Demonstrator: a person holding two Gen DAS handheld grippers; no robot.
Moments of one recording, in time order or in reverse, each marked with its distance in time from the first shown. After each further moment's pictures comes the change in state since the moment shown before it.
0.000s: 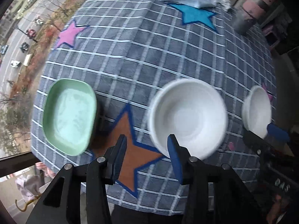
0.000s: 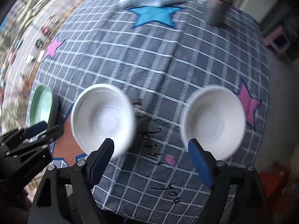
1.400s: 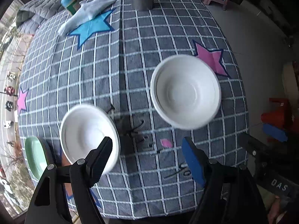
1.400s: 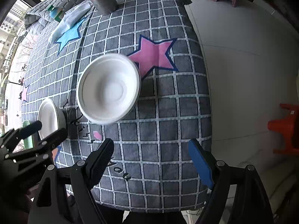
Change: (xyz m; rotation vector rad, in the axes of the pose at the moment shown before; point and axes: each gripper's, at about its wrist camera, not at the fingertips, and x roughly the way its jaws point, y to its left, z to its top) left arm -0.006 -0.189 -0.004 0.429 -0.024 0.010; right arm -0.030 -0.170 -0.080 0.392 -0.015 0.009
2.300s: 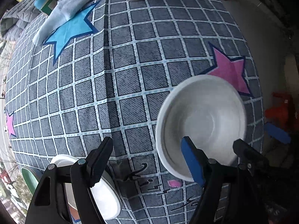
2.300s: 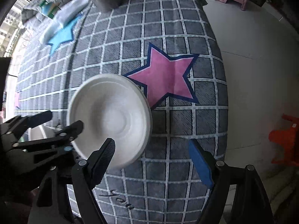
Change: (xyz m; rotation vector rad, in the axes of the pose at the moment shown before) left arm 0.076 0.009 0.072 0.040 0.086 -0.011; right arm 0.054 0.024 0.065 -0.041 0.044 -0.027
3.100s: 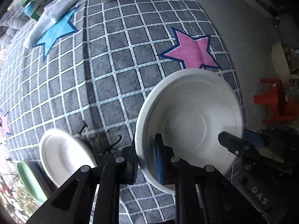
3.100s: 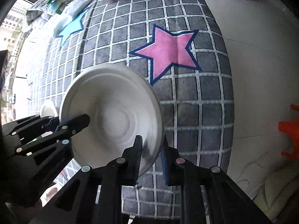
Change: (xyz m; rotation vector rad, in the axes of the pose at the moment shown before) left arm -0.017 -0.023 -0.059 0.087 0.006 -0.055; right arm -0.018 -0.015 -0.063 0.023 0.035 0.110
